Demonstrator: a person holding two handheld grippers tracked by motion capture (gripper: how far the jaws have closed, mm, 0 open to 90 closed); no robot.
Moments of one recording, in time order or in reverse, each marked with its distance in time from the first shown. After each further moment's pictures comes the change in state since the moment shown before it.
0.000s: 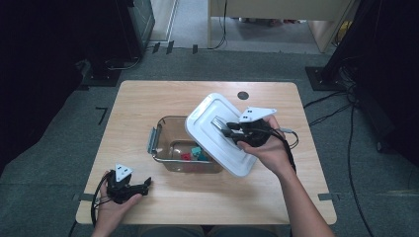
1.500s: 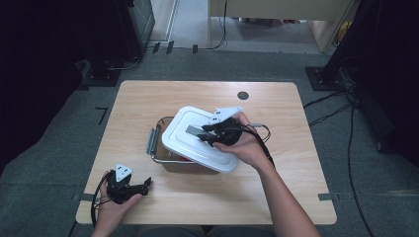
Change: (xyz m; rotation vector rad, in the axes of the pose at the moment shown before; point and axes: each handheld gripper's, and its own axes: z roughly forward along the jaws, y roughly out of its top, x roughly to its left) left arm 0.000 0.000 0.000 0.002 0.000 0.002; right arm 0.023 0.021 0.061 0.054 0.125 -0.116
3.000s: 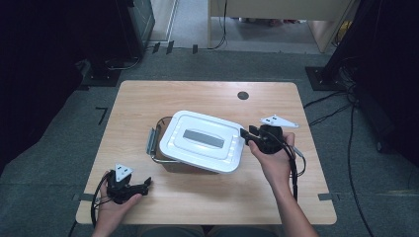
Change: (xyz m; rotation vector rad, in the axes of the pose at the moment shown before) left arm 0.000 0.000 0.000 -0.001 0.001 -0.001; right arm -0.004 -0.068 -0.080 -0.150 -0.423 0.604
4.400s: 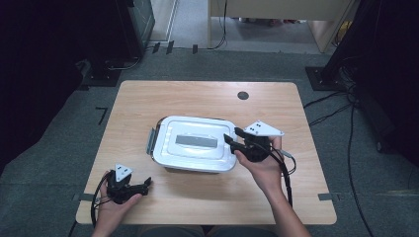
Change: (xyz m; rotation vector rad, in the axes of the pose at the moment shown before) left arm 0.000 0.000 0.000 -0.004 0.000 -0.005; right arm 0.040 -0.007 0.000 -0.063 0.111 -0.210
